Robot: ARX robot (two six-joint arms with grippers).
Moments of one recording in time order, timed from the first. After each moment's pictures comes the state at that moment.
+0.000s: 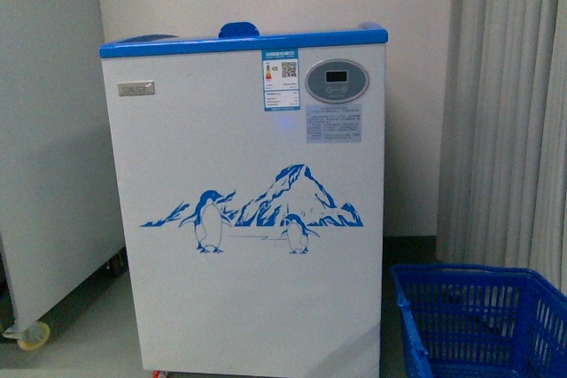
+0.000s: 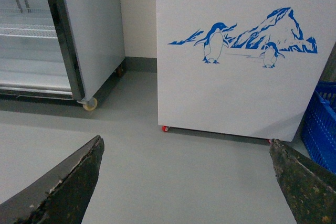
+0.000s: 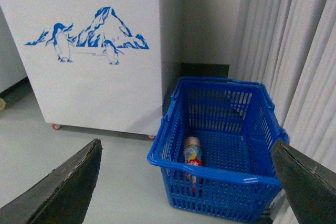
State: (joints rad) left arm 0.00 0.00 0.02 0.00 0.00 0.00; right arm 0.00 0.00 0.02 0.00 0.00 0.00
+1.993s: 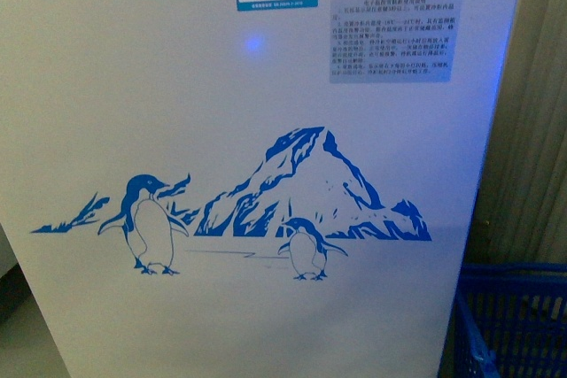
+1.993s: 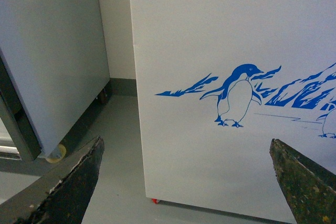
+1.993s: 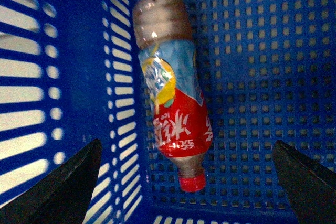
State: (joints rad) left arm 0.00 0.00 0.02 0.00 0.00 0.00; right arm -0.36 2.42 0.59 0.79 -0.23 -0.02
